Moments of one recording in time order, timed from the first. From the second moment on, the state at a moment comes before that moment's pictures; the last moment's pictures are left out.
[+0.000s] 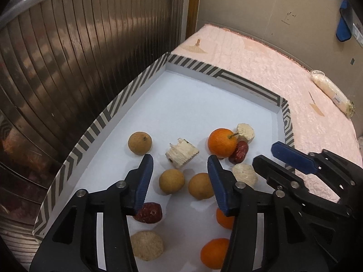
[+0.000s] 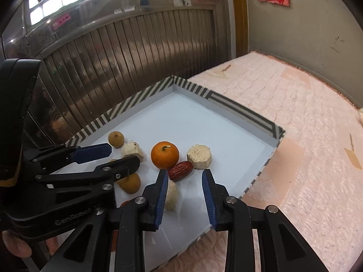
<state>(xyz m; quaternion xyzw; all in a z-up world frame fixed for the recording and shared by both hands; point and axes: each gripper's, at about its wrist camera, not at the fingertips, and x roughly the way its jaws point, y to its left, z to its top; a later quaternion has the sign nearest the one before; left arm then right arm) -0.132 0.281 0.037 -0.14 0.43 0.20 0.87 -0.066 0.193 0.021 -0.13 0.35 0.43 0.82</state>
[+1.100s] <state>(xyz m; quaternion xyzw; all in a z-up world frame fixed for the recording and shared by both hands) -0.204 0.213 0.087 -0.07 0.31 0.25 0.91 -0.133 0.099 0.059 -0.07 0.26 0.41 0.87</state>
